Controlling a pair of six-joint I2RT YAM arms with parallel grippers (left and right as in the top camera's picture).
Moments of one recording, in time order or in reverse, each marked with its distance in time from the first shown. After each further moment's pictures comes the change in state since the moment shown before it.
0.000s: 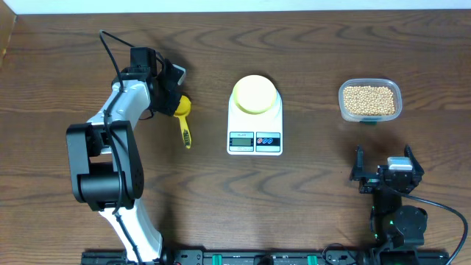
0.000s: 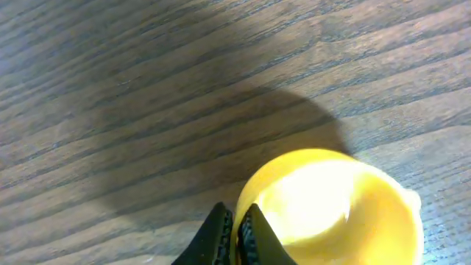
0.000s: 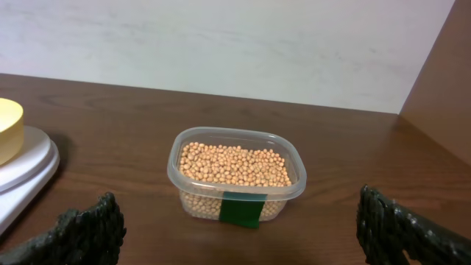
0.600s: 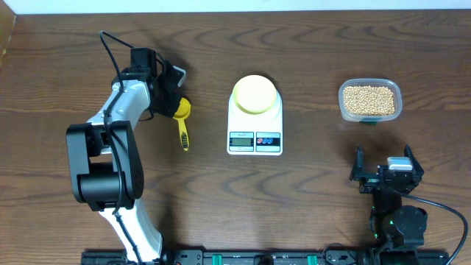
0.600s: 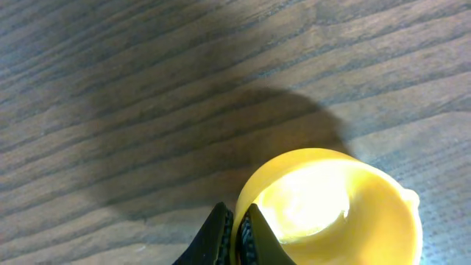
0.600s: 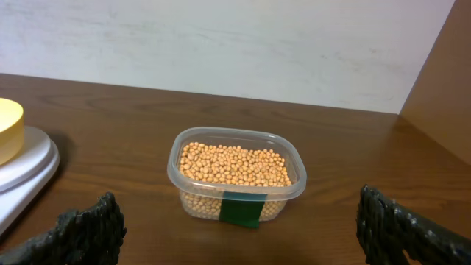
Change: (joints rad) left arm 0.000 -0.007 0.000 -0.031 0.000 0.000; right arm 0.000 0.000 0.000 0.000 0.000 0.000
